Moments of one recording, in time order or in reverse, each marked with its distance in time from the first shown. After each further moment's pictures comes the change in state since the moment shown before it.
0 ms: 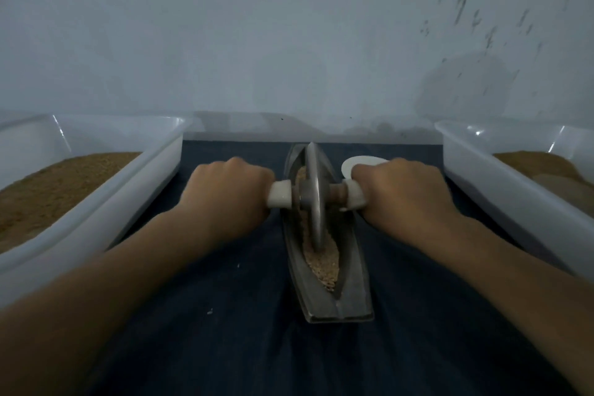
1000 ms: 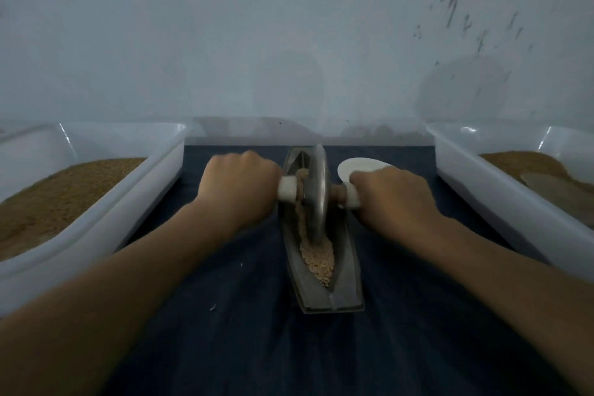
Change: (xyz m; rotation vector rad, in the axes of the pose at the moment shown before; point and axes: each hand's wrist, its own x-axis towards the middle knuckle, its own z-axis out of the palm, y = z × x) left_hand 0.017 0.017 -0.012 0.082 -0.042 -0.013; right_hand -0.006 0.001 0.009 0.040 -0.112 0.095
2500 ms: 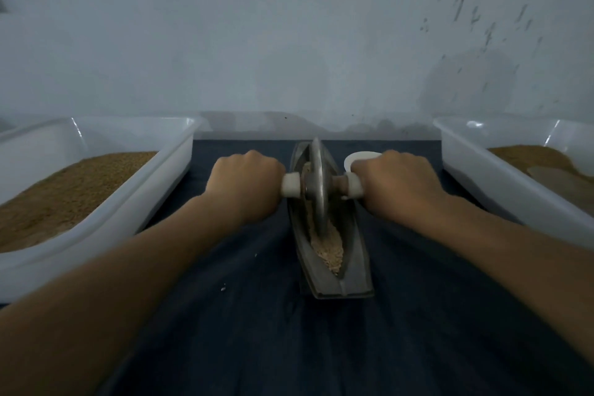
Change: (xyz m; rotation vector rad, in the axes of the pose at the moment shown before) left_hand -0.001 -0.006 0.003 -0.096 -0.146 -0.017; right_hand 0.012 -0.002 -0.016 -0.049 -0.057 -0.053
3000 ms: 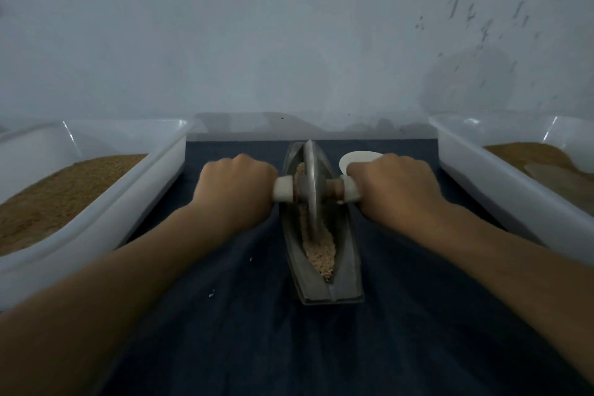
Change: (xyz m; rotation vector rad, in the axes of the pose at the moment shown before) left_hand -0.010 0.002 0.006 0.054 0.112 0.001; right_hand -0.010 0.001 0.005 -0.007 0.080 -0.027
